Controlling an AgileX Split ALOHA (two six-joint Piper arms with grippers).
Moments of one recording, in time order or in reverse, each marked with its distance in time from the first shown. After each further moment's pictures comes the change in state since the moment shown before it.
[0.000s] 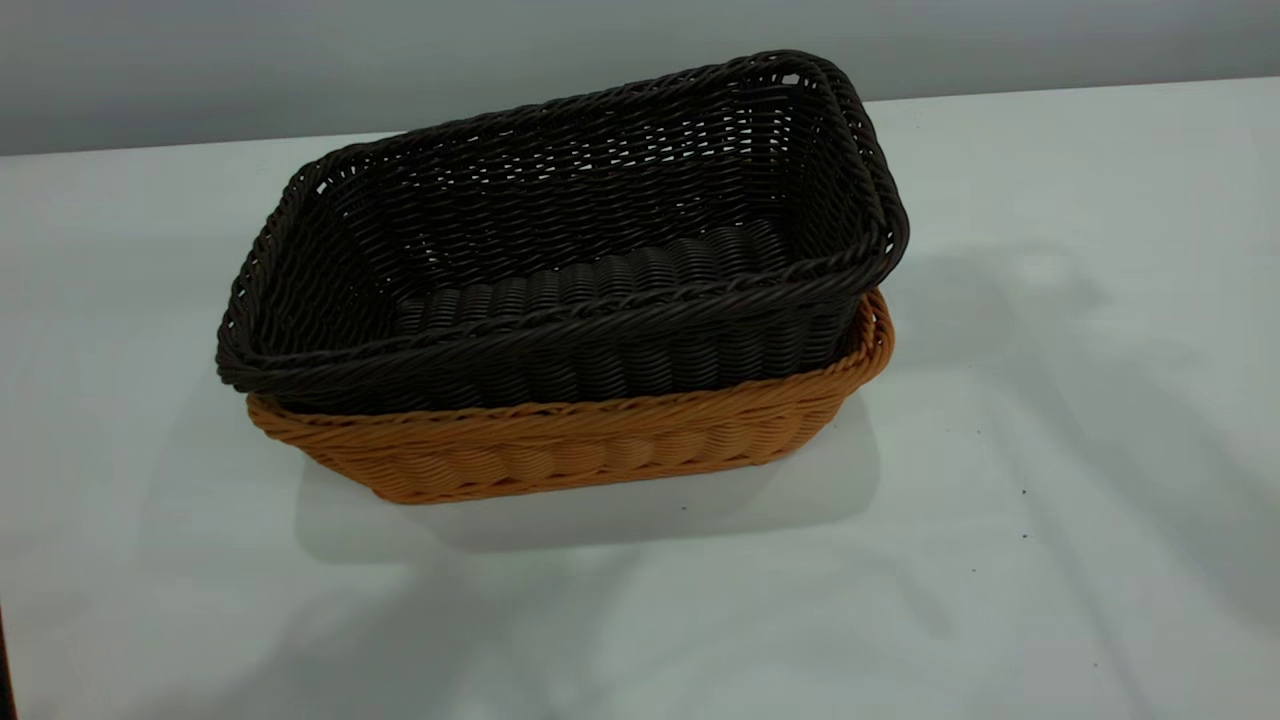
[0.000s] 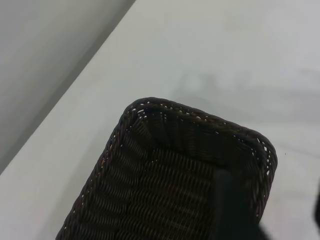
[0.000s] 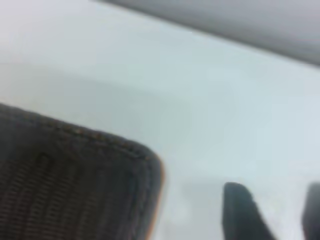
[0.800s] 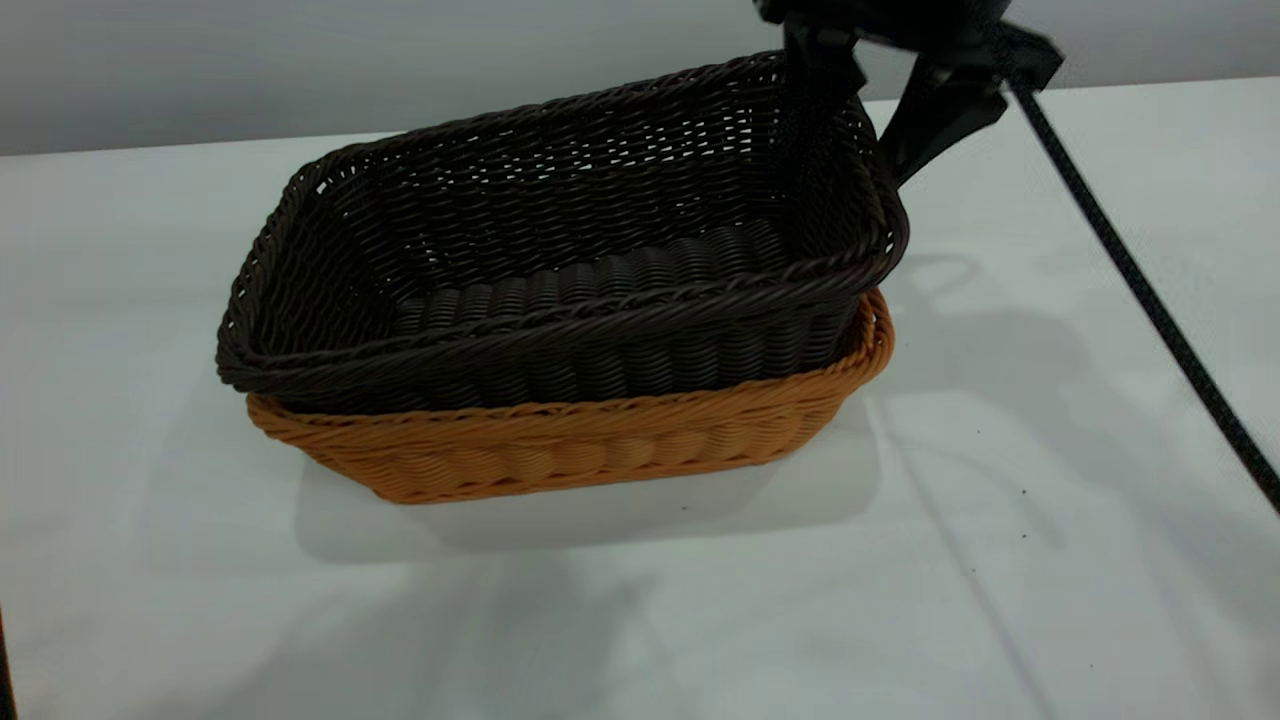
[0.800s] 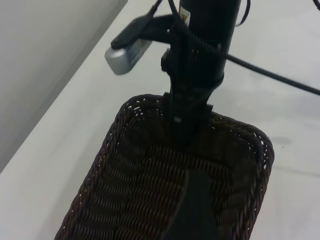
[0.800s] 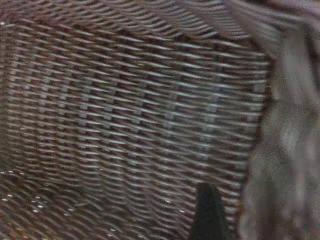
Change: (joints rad) left arm -0.007 0.000 0.000 0.000 0.020 0.035; right arm 0.000 0.388 0.151 0.407 -0.022 -0.054
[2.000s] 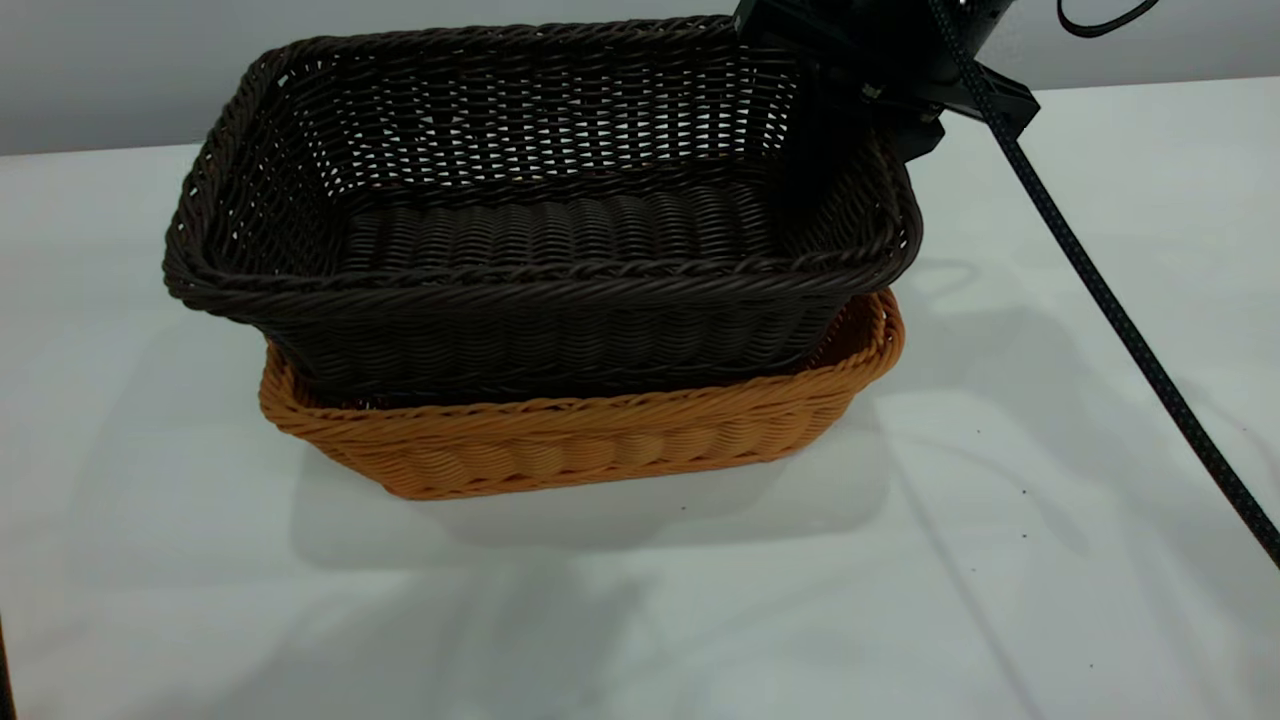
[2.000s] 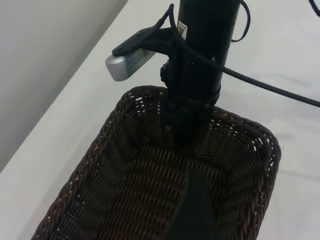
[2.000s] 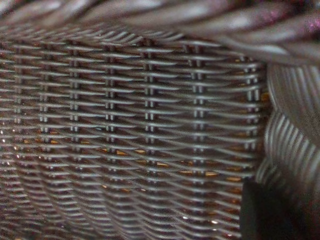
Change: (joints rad) left arm 0.000 0.000 0.000 -0.002 -0.001 0.000; right arm 0.001 0.041 0.015 0.107 -0.036 0.046
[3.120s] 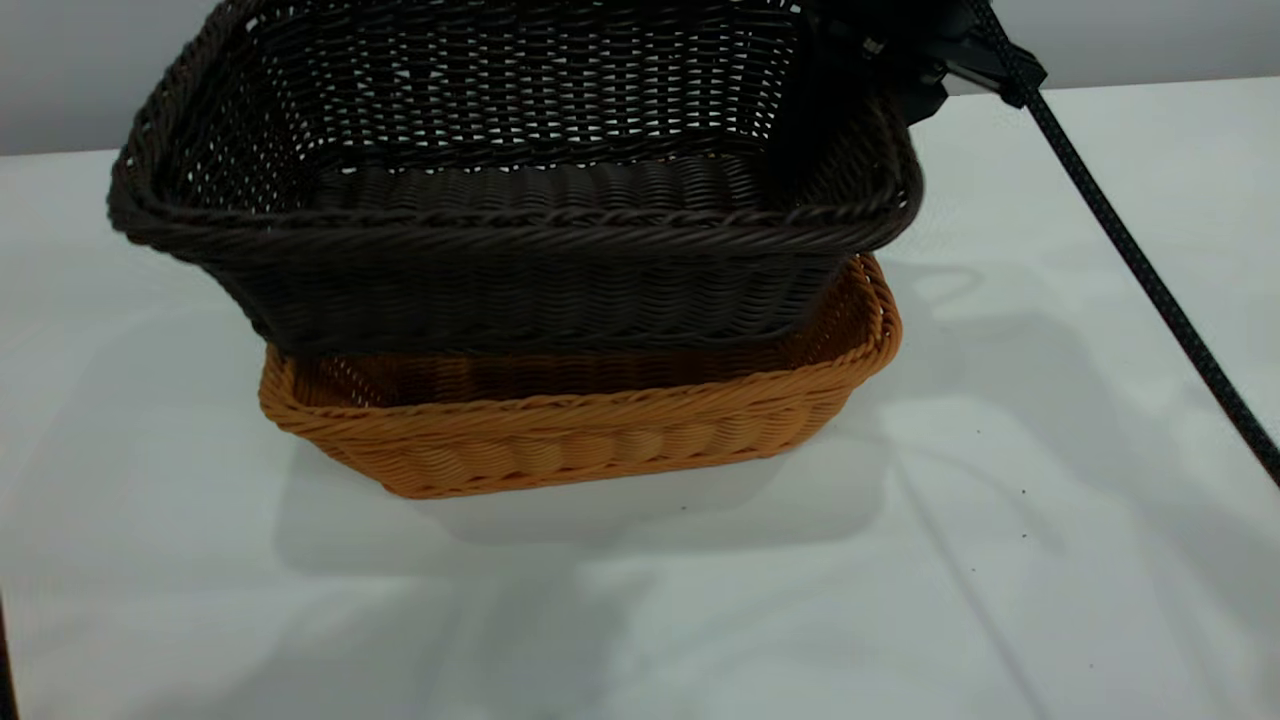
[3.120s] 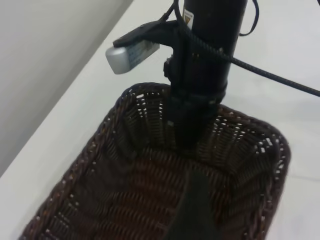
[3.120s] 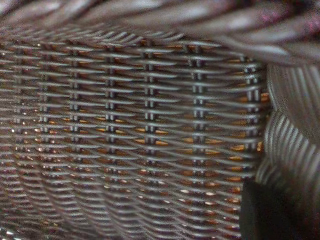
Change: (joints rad) left arm 0.000 0.000 0.000 -0.002 -0.007 0.000; right arm 0.002 -0.040 0.001 0.027 0.034 0.027
